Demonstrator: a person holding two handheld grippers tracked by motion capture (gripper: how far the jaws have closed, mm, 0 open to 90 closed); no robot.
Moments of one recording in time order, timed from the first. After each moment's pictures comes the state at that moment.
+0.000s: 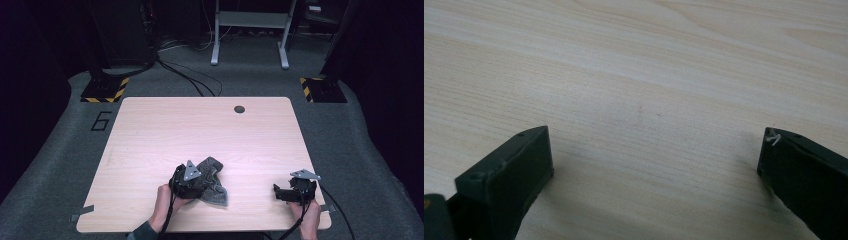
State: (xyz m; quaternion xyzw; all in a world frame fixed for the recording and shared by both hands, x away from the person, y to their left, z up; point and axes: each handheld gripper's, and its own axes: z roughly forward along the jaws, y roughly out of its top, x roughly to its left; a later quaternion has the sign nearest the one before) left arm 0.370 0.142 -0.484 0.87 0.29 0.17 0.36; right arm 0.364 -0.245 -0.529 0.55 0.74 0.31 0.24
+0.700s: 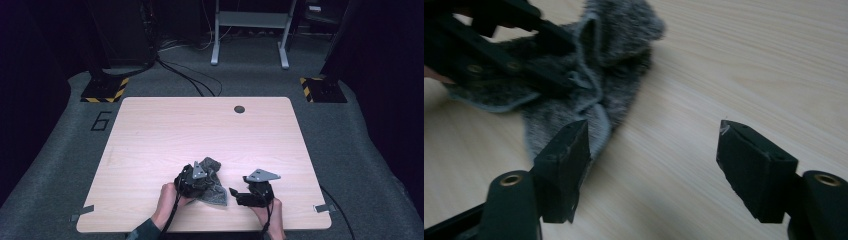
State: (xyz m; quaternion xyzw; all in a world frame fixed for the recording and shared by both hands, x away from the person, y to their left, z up) left arm 0.380 0.133 -0.500 0.89 0.29 0.15 0.31; right arm 0.345 -0.112 -0.489 0.39 0.81 0.43 0.14
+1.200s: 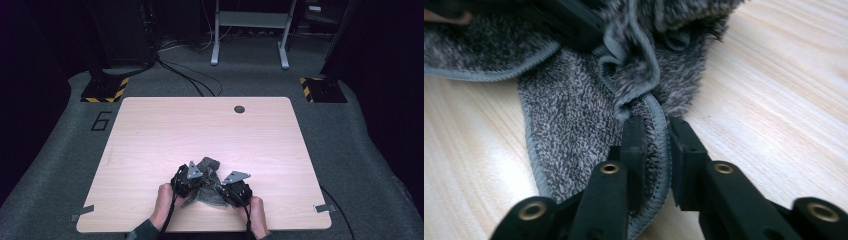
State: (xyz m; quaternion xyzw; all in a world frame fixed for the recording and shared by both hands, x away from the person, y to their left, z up) left arm 0.380 0.148 -0.500 0.88 0.30 0.16 0.34; right arm 0.358 -0.062 -0.516 0.35 0.86 0.35 0.14
